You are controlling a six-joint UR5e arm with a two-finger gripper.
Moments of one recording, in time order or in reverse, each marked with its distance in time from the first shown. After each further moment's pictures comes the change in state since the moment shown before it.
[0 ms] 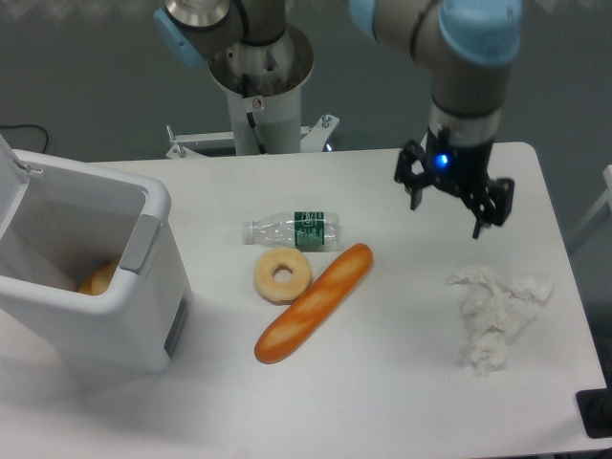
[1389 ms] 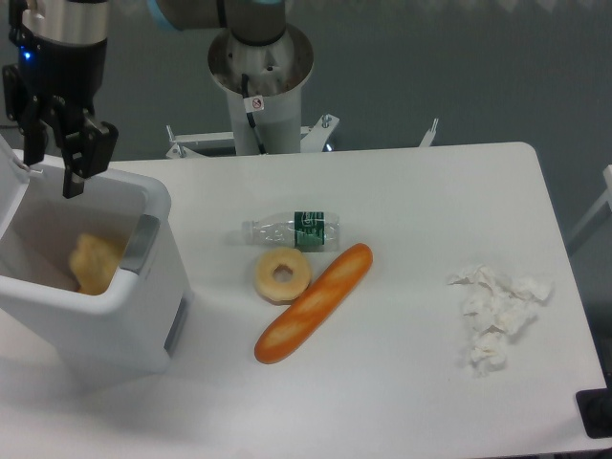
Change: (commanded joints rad) arm -0.588 0.317 0.068 -0.008 -0.345 -0.655
